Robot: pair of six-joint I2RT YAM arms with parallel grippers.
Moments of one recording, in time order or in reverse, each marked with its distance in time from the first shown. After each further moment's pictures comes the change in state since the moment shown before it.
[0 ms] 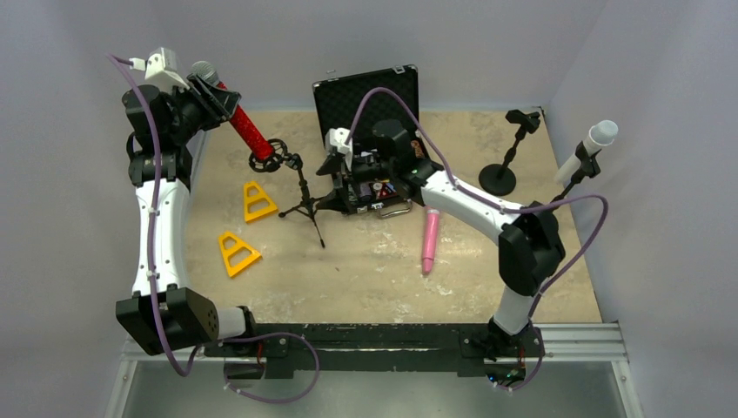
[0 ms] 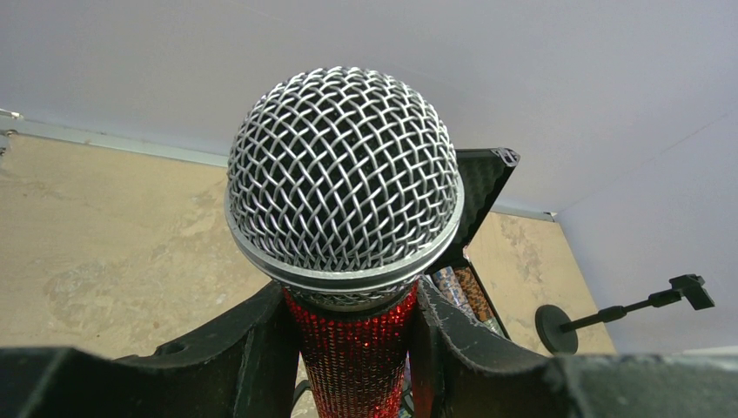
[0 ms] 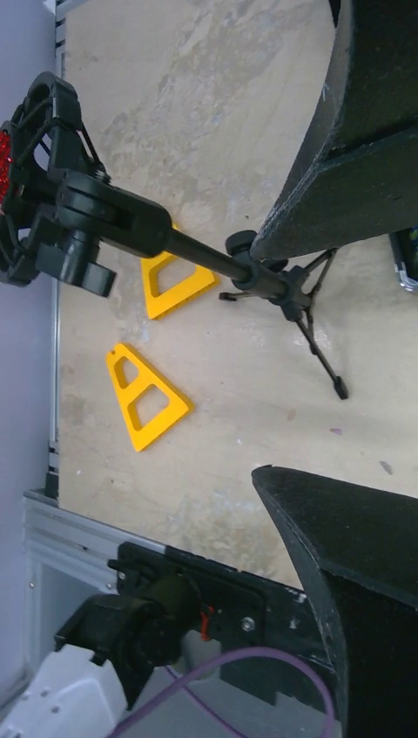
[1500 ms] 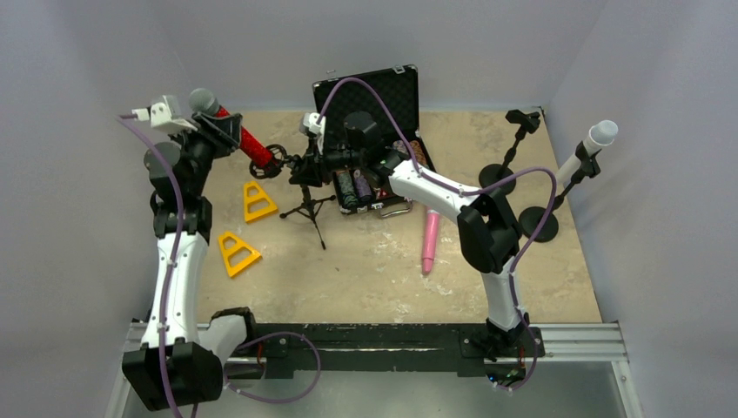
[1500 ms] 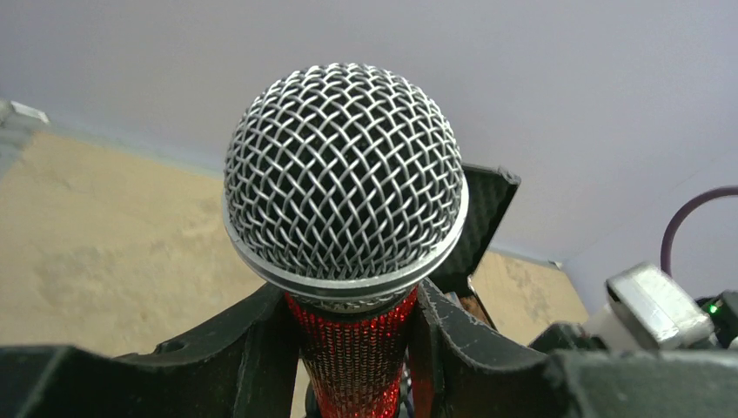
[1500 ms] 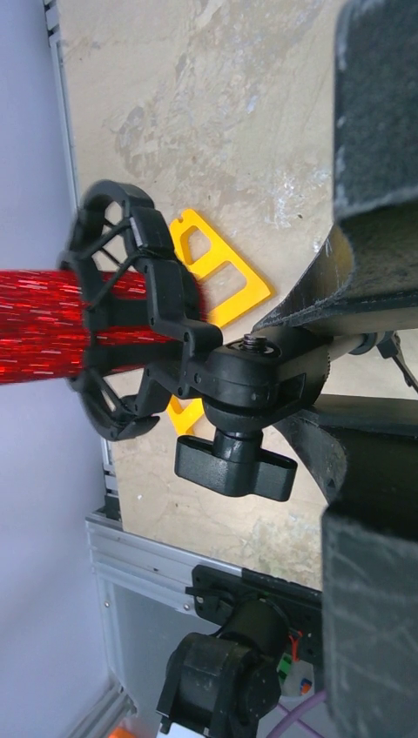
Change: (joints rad) left arm -0.075 -0.319 -0.504 0.396 -0.204 -0.071; right arm 0.048 0.313 0.303 0.109 0.075 0.254
